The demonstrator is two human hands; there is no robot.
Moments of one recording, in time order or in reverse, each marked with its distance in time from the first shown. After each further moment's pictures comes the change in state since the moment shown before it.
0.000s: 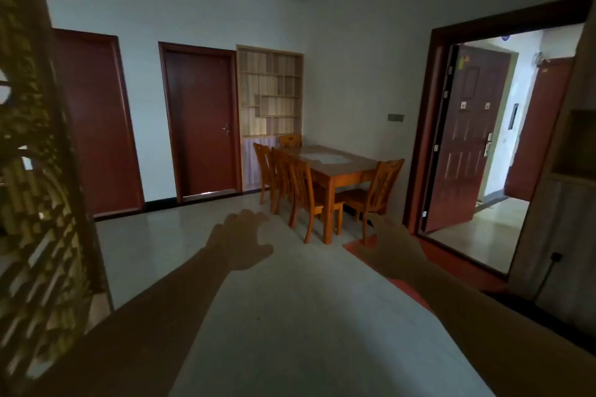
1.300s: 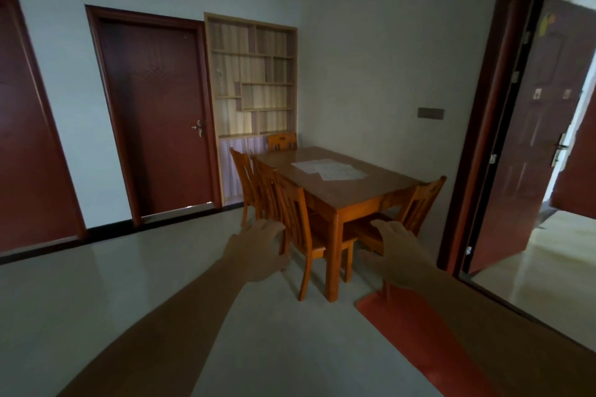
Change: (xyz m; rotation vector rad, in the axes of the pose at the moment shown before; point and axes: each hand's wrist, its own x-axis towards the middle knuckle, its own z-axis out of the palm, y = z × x) left_hand 0.830 -0.072 0.204 -0.089 -0.059 0.029; right_hand 0.782 0.194 0.221 -0.040 -0.128 0.101
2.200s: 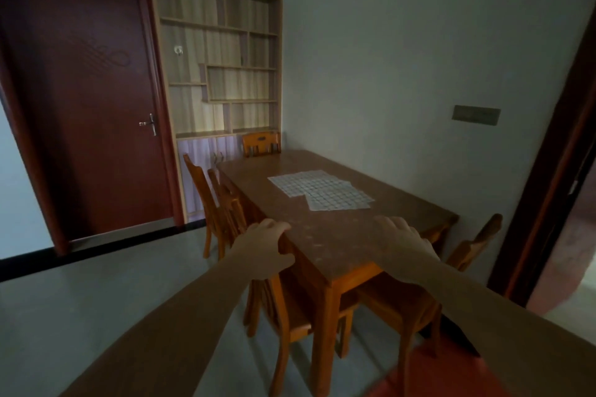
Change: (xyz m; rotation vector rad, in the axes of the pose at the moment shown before) left_hand 0.665 -0.065 0.149 -0.090 -0.058 0.052; right_hand 0.641 0.137 0.103 -0.059 -0.059 0.057
